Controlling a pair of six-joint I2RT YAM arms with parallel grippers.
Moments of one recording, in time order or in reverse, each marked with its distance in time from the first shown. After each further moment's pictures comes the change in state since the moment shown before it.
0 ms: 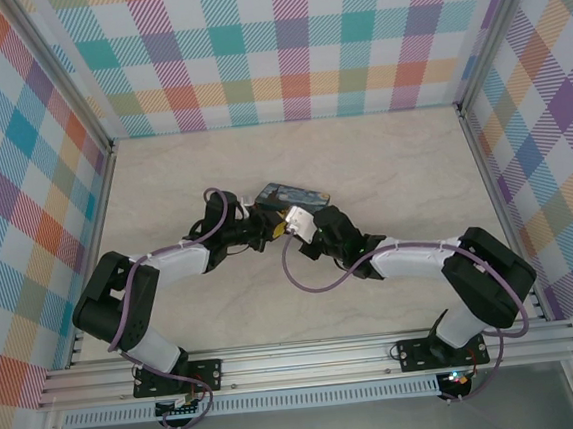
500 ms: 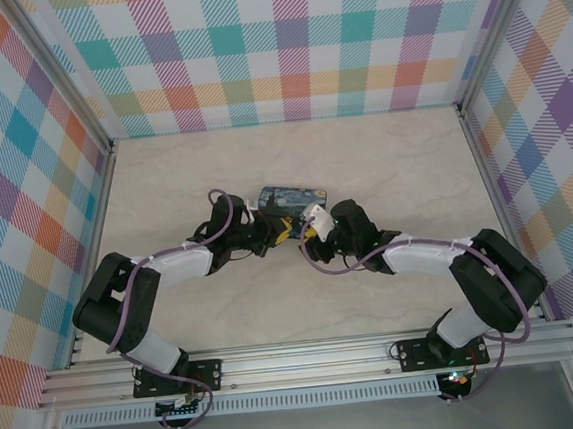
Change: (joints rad) left arm -0.037 -0.005 -0.001 -0.066 -0.063 0.135; right arm -0.130 -0.060 -0.070 -0.086 -0.336 0.246
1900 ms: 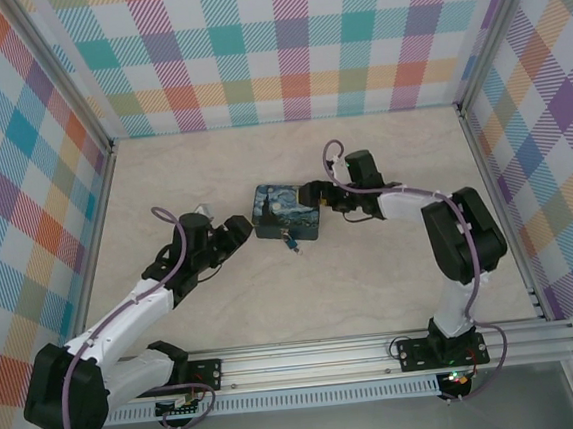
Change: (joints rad) left arm 0.072 -0.521 -0.150 -0.379 -0.415 0.310; right arm -0.311 0.367 0.425 -0.118 -0.351 0.595
